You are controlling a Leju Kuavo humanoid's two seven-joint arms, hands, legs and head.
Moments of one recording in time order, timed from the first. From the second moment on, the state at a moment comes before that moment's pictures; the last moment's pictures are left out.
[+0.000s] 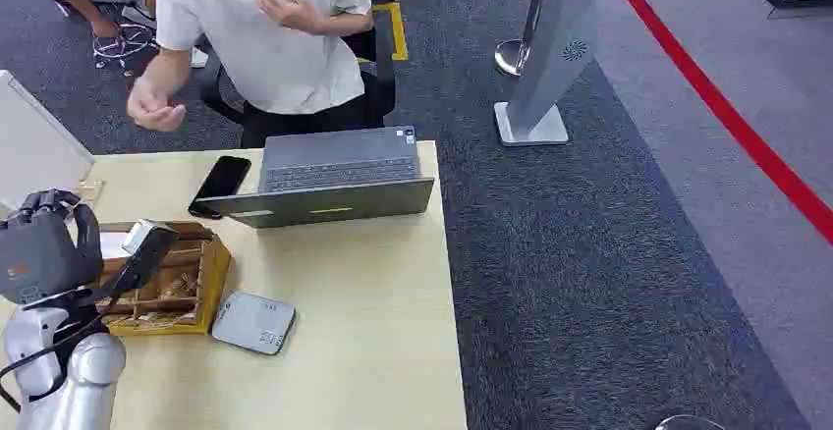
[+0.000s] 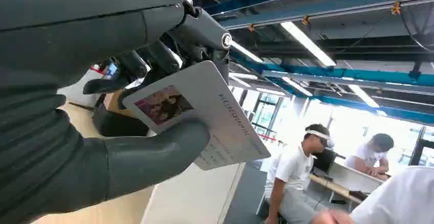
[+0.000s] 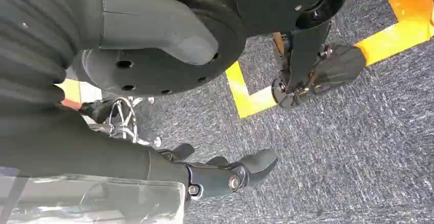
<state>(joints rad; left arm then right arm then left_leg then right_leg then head) -0.28 0.10 -0.08 -1.36 -1.03 0.54 -0.14 -0.14 0.26 -1.30 -0.20 1.01 -0.28 -0.06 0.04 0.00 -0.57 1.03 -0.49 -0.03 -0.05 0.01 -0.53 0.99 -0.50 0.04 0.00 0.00</state>
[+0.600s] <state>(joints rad) -0.28 0.10 -0.08 -1.35 -1.03 0.52 -0.13 -0.14 0.26 -1.29 -0.20 1.01 -0.28 -0.06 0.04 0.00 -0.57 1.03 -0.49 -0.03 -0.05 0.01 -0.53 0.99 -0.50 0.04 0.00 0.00</state>
